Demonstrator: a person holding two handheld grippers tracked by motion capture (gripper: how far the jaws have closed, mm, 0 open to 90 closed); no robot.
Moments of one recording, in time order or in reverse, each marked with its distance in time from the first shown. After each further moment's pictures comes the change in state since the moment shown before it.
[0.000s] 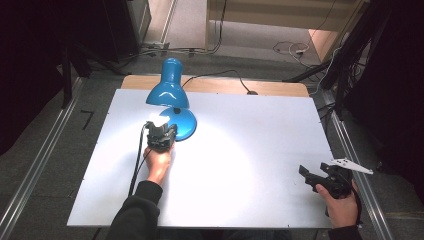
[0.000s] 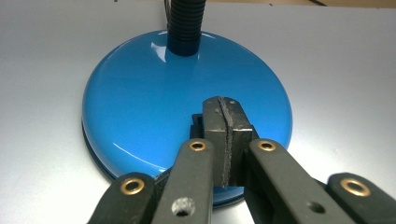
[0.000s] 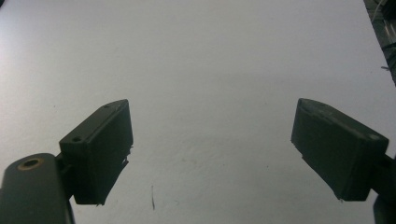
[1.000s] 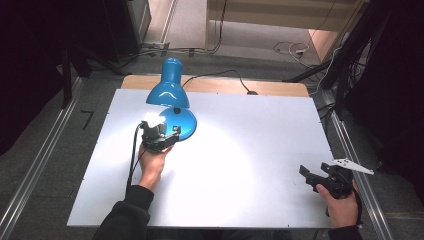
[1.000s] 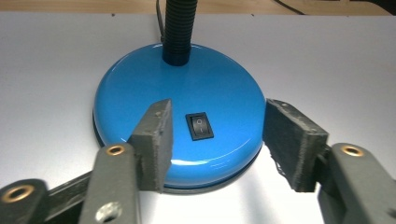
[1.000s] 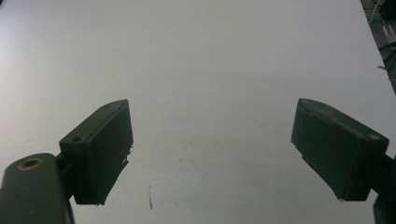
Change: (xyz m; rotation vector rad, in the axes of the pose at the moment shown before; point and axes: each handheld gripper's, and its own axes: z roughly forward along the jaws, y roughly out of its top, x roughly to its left) left arm 0.001 0.007 -0.028 -0.012 -0.039 0.025; right arm -0.001 0.000 -0.001 -0.003 -0.001 0.001
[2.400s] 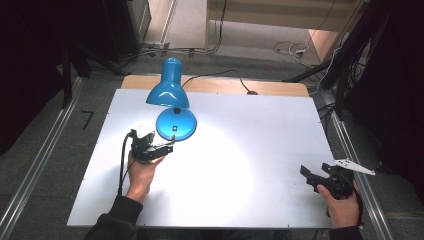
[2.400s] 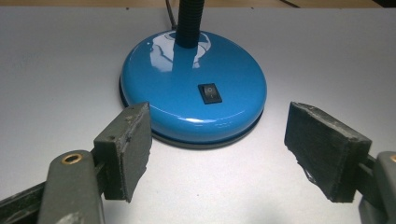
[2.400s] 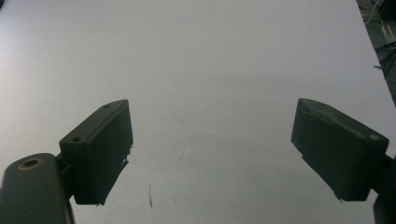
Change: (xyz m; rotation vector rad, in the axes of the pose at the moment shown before) left arm 0.010 -0.015 -0.034 -0.001 -0.006 0.009; right arm -0.001 0.000 -0.002 -0.006 -0.001 0.005
